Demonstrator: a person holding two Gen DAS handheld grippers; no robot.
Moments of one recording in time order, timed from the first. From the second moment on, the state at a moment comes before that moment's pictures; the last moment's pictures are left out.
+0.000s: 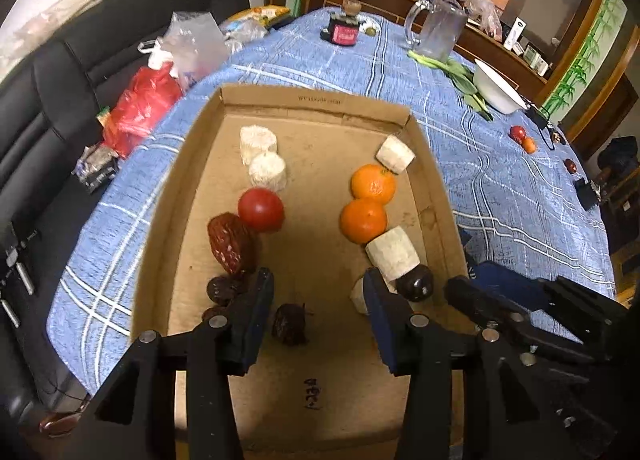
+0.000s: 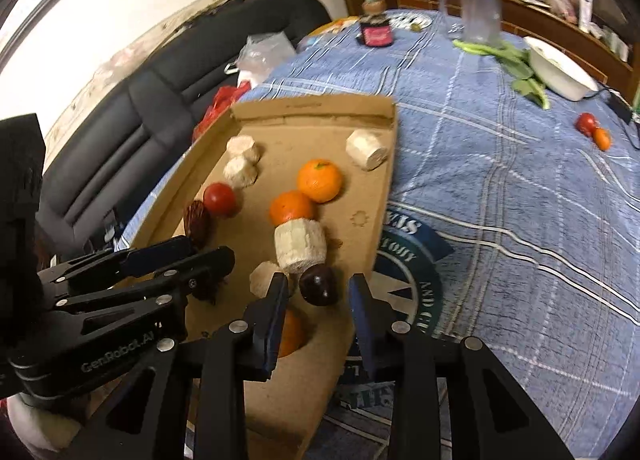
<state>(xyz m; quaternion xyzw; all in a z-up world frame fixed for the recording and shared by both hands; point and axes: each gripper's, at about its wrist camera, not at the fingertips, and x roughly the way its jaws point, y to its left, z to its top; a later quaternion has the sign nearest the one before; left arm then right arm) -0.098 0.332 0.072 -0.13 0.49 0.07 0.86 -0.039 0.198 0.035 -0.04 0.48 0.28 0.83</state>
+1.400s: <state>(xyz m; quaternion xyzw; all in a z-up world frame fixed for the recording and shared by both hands) -0.177 0.230 0.170 -0.07 0.34 0.20 0.92 -0.105 0.093 0.089 -0.07 0.41 0.26 0.87</state>
